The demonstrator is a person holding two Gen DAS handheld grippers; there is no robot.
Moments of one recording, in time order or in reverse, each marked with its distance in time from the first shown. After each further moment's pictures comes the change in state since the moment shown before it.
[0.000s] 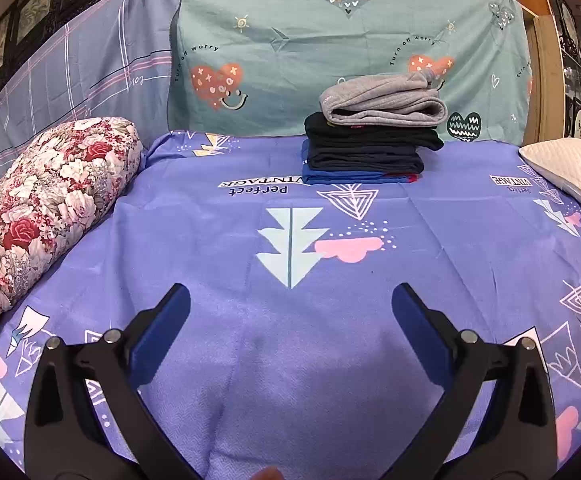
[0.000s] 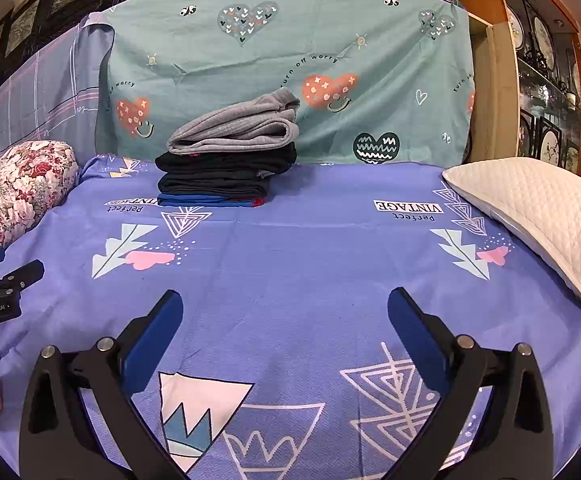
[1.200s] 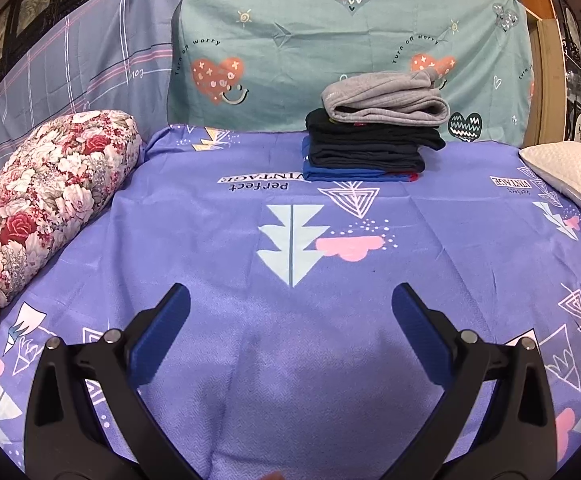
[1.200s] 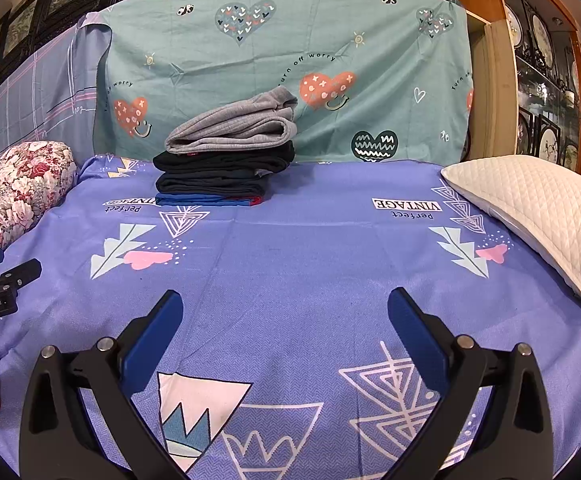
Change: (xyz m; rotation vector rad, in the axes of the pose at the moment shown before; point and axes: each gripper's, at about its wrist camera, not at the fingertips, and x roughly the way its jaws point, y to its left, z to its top) left arm 0.001 0.007 0.001 -0.023 0.009 -0.007; right arm 0.000 -0.001 0.000 0.002 0.004 0.000
